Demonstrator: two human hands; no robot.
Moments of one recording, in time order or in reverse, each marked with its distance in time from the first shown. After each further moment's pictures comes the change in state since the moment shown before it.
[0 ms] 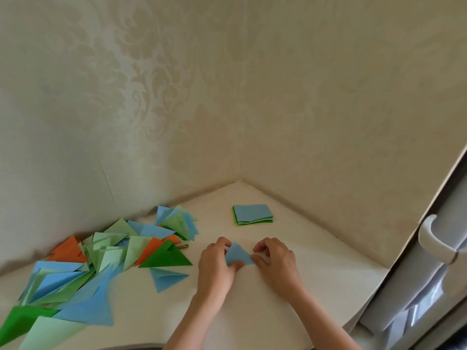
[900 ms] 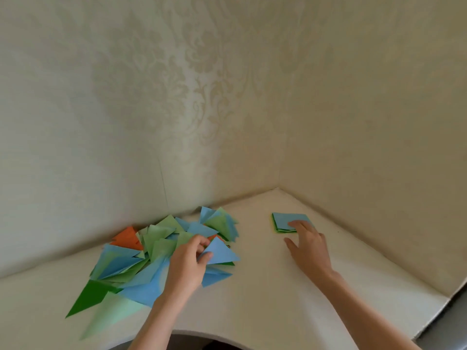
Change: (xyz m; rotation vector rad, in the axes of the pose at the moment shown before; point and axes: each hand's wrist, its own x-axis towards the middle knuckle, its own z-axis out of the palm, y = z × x) left_hand -0.007 -0.068 -0.126 0.035 0.110 -0.028; right_hand 0.051 -0.021 0.009 -0.235 0.150 -0.131
